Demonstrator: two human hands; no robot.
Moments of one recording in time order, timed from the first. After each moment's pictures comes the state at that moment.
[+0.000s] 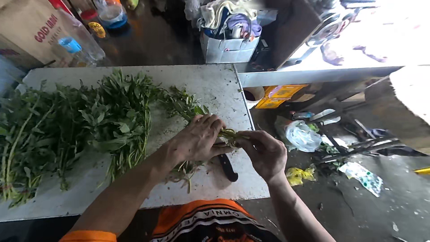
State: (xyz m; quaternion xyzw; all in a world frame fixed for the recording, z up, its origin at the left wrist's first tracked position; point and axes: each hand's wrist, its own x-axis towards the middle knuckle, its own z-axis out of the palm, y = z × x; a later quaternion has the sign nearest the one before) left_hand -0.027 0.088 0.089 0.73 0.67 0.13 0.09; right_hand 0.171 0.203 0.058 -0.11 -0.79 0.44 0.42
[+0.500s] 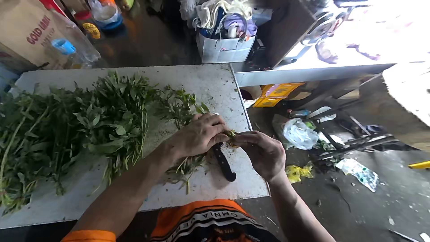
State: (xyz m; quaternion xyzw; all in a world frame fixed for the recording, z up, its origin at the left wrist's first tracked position) left_hand -0.034 0.100 0.083 0.75 0.61 0.23 0.11; right_hand 0.179 0.214 0.056 -0.05 -0.80 0.44 0.41
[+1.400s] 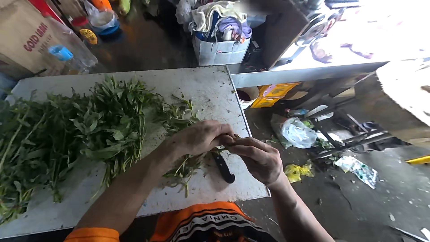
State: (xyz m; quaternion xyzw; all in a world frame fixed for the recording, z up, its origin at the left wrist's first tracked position) left_hand -0.032 0.117 0.100 0.77 0.52 0.30 0.21; right_hand 0.184 0.215 0.060 0.03 -0.85 0.34 0.40
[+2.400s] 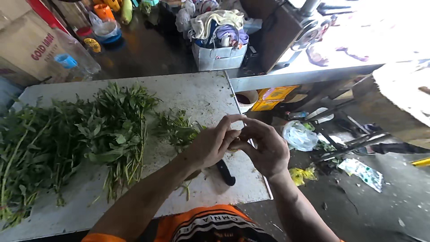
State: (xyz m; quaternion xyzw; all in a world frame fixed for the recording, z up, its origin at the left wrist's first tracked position) left_hand 0.011 0.110 0.105 0.66 0.58 0.45 0.15; right_hand 0.170 0.218 0.082 -0.07 -0.80 0.37 0.46
